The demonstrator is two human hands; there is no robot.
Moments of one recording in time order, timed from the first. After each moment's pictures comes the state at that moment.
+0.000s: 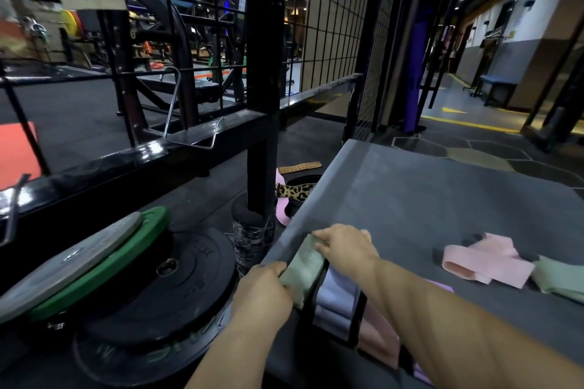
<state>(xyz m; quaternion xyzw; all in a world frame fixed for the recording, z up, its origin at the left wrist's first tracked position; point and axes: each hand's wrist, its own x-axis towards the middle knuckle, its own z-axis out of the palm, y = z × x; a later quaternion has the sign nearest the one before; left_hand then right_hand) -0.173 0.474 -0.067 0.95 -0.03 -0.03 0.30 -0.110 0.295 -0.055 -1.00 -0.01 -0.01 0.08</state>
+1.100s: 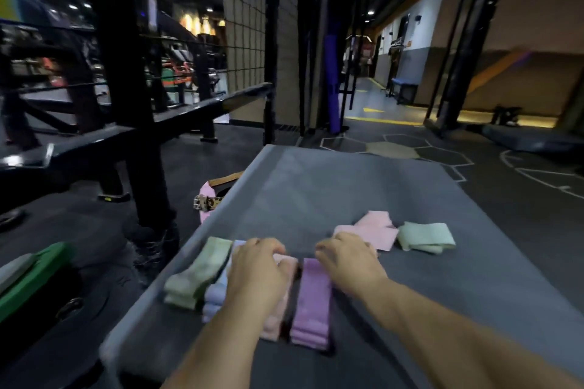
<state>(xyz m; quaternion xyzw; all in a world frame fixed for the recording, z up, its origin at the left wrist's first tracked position) -0.210 0.334 -0.032 0.93 -0.16 0.08 0.33 -0.239 0.151 -0.045 -0.98 0.10 -0.09 0.11</state>
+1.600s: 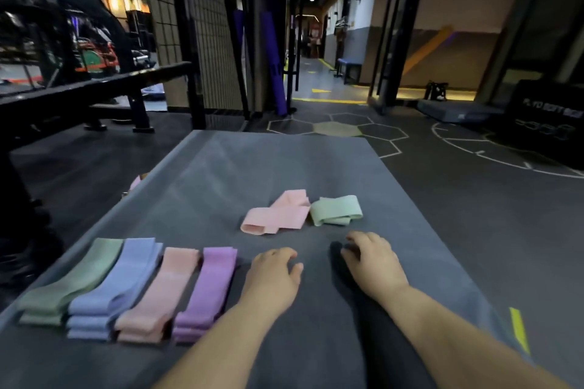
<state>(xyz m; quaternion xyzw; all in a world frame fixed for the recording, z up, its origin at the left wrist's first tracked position) -0.266 0.169 -0.078 0.91 -0.29 -0.06 0.27 -0.354 -0.014 -0.083 -0.94 0.28 -0.13 0.16</state>
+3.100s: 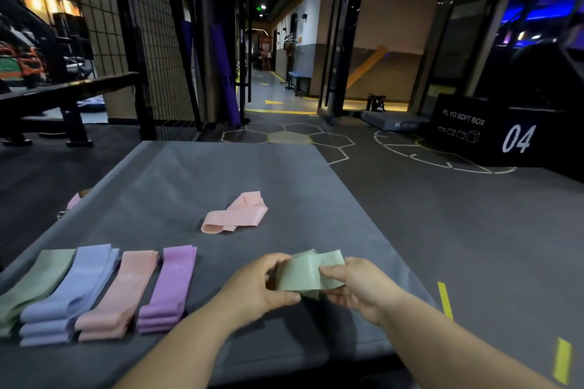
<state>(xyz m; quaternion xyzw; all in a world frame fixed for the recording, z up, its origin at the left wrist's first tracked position) -0.321 0.192 -0.060 0.77 -0.43 -0.23 0.42 -0.457 0.032 -0.042 -0.62 0.34 -0.09 0.70</state>
